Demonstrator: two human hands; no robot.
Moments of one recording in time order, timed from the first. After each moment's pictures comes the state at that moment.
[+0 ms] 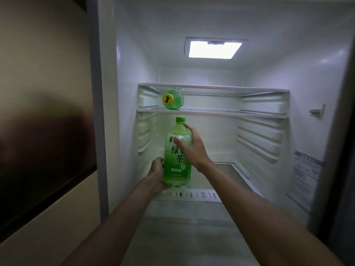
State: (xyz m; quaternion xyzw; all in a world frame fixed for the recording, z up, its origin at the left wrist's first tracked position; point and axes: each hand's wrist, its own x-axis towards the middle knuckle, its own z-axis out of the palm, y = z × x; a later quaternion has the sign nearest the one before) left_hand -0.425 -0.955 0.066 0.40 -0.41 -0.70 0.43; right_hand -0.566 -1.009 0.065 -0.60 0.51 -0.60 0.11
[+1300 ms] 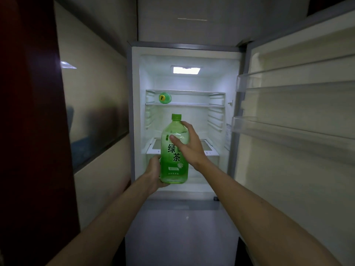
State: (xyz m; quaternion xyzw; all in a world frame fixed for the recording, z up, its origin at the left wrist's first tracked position) left_hand -0.295 -0.612 0.065 0.40 -0.45 -0.70 0.39; right_hand -0.439 -0.657 0.062 -0.59 0.51 -0.61 0.11
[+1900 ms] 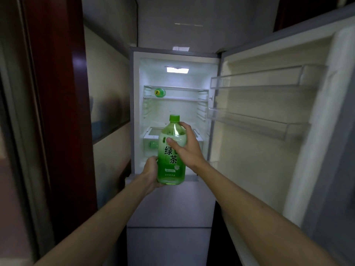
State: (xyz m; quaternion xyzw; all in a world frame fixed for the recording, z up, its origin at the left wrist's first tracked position) left_hand -0.248 -0.432 0.044 0.41 -0.45 -0.69 0.39; right_hand -0.387 -0.460 0.048 -0.60 0.52 -0.60 0.09
